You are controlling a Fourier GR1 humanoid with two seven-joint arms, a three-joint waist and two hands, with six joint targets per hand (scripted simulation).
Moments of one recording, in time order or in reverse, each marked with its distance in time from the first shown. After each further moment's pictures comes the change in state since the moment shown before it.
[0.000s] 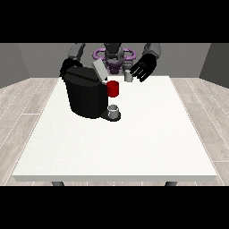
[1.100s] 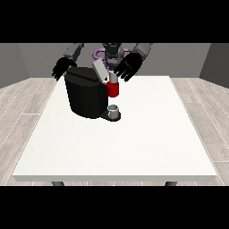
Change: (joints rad) left arm -0.162 -0.007 0.016 0.038 -0.030 -0.021 0.083; right arm -0.055 -0.026 -0.024 -0.063 0.013 -0.026 0.055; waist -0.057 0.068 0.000
